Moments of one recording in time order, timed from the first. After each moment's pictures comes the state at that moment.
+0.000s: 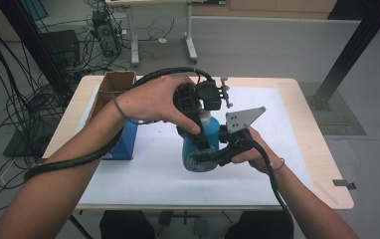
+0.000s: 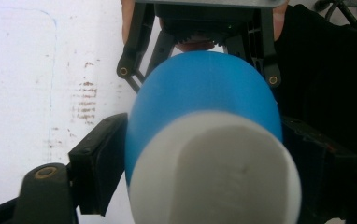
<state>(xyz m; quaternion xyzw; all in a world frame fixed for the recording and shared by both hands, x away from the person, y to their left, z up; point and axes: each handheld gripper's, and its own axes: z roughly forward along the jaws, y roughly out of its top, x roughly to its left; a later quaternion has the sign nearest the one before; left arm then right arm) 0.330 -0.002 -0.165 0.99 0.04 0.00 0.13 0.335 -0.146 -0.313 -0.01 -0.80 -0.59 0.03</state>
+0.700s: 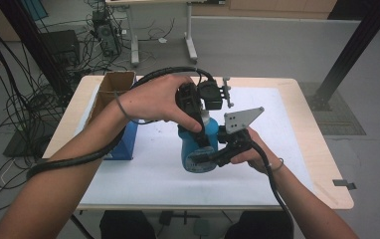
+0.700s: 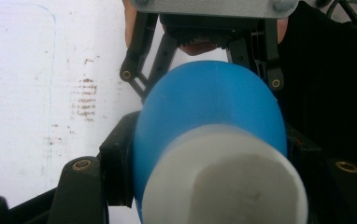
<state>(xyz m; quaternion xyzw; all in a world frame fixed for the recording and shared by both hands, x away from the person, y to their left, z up) 0.332 -0.005 -0.164 0.99 0.04 0.00 0.12 0.334 -0.144 -0.313 -0.01 -0.81 -0.59 0.03</state>
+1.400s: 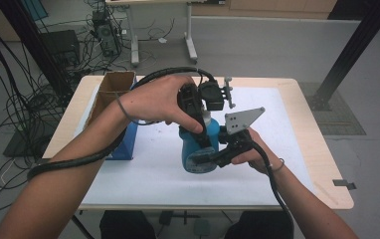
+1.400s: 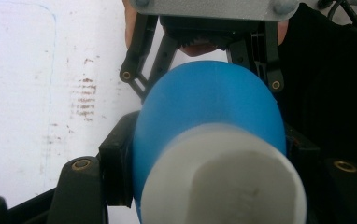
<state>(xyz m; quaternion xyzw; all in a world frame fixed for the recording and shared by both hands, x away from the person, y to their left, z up) 0.328 -0.007 -0.163 0.99 0.05 0.00 0.12 0.333 -0.146 -0.312 -0.01 -0.80 -0.59 0.03</state>
